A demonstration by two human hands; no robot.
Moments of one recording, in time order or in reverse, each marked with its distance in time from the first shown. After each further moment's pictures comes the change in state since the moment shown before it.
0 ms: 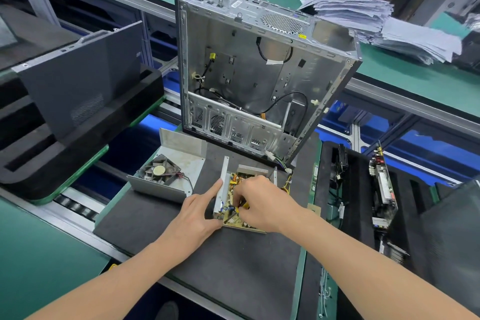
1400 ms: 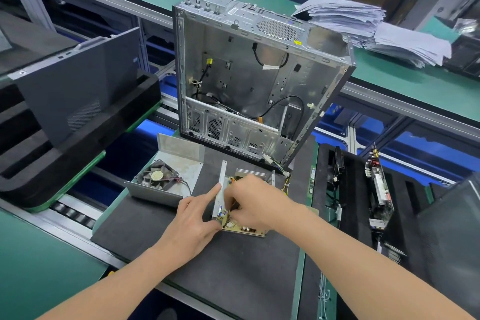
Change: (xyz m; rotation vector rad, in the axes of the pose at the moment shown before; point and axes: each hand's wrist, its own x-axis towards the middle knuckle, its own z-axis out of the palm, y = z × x) left_hand 0.000 -0.005 -0.006 0.436 0.190 0.518; right_hand 0.010 -0.009 -0.007 -0.059 -0.025 -0.076
